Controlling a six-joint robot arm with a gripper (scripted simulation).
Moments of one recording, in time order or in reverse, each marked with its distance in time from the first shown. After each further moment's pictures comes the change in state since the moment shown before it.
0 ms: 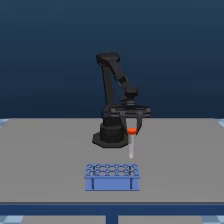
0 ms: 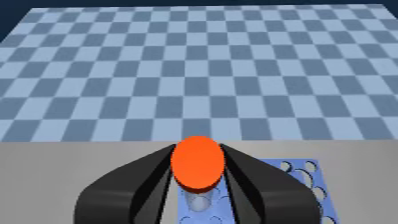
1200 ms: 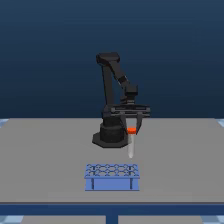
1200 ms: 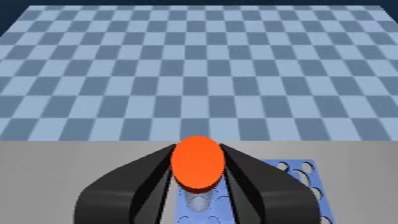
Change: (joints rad) arm 0.000 -0.004 -0.007 0.029 -0.011 -0.041
